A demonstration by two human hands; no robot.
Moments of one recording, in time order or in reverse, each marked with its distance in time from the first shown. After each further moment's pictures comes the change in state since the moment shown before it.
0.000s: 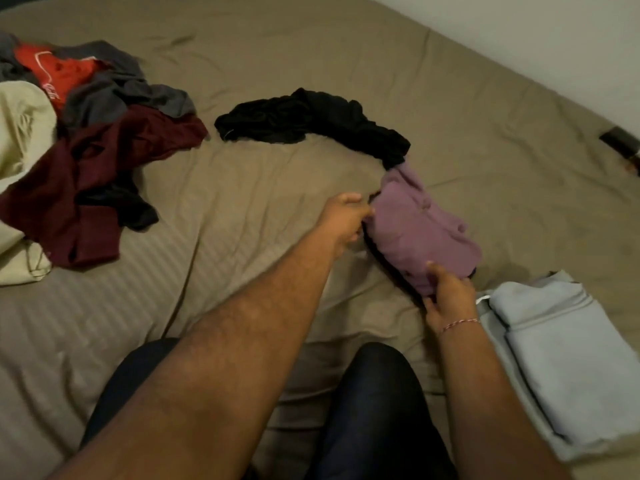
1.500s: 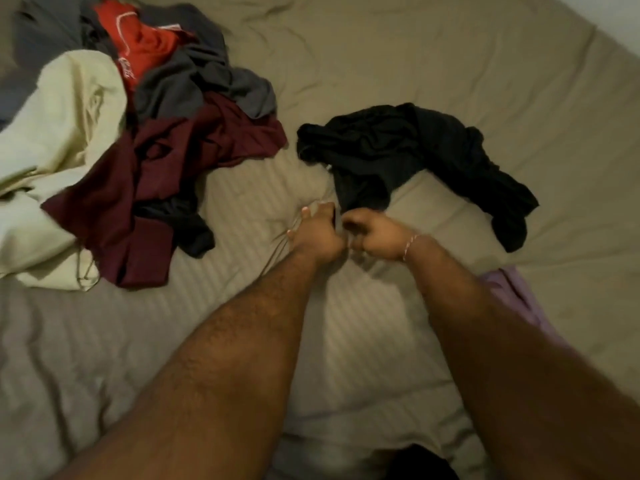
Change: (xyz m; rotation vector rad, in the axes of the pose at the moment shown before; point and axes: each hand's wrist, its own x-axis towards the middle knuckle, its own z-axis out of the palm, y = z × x) left_hand 0.129 0.003 -0.194 0.811 0.301 -0.055; right_hand 0.071 0.040 0.342 -1.503 -1.288 -0.503
